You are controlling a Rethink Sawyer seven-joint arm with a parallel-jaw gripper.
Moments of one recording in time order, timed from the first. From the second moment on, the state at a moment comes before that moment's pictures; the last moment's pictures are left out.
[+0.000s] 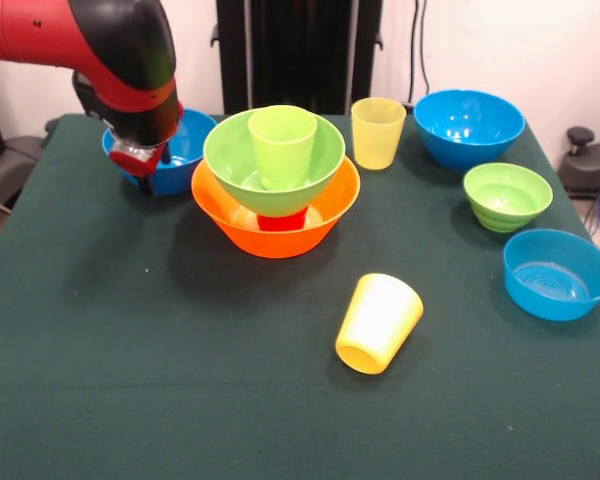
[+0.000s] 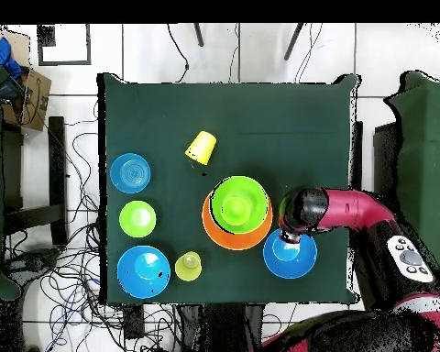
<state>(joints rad) -0.75 -0.42 0.28 1.54 -0.64 0.93 0.43</state>
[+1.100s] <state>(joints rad) -0.75 -0.41 0.23 1.56 -0.62 0.81 0.43</state>
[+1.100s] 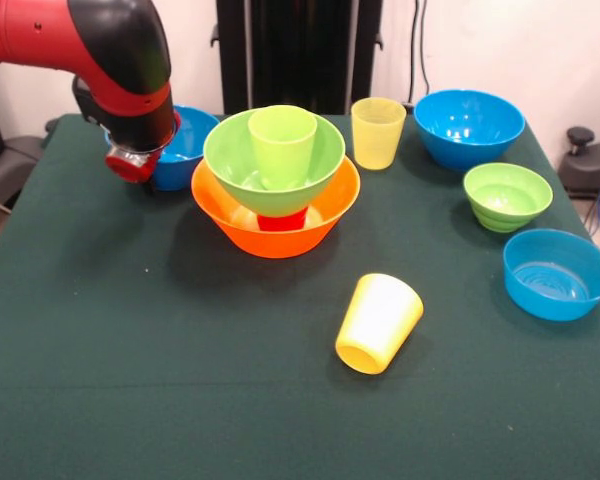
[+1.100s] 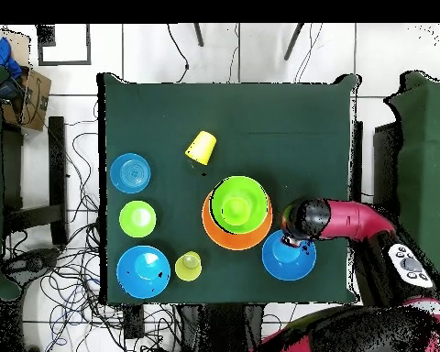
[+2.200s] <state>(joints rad) -0.67 -0.44 0.18 1.52 -0.61 1.06 0.43</state>
